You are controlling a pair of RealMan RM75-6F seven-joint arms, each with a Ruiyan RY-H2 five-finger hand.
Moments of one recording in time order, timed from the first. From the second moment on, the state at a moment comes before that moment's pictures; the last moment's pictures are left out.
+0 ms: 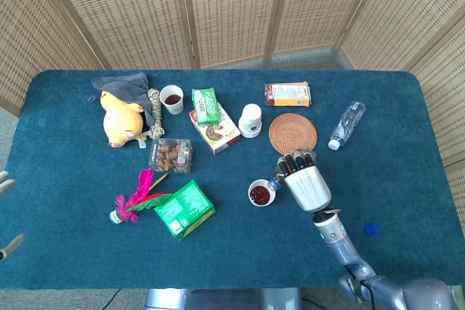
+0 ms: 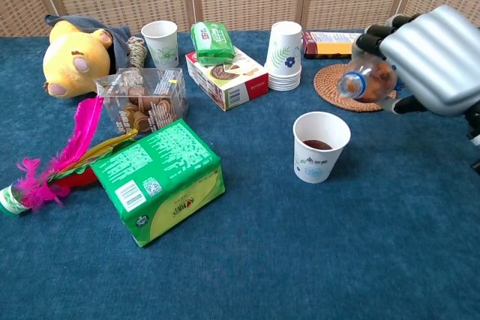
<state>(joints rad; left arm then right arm) -0.01 -0.74 0.10 -1.77 1.71 1.56 -0.45 0.52 -1.87 0.10 -0.88 -1.68 1.58 -0.47</state>
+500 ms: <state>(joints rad) -0.02 -0.74 0.11 -1.78 1.71 1.55 -0.44 0.43 -1.78 0.20 -1.13 -1.50 1.56 -0.21</state>
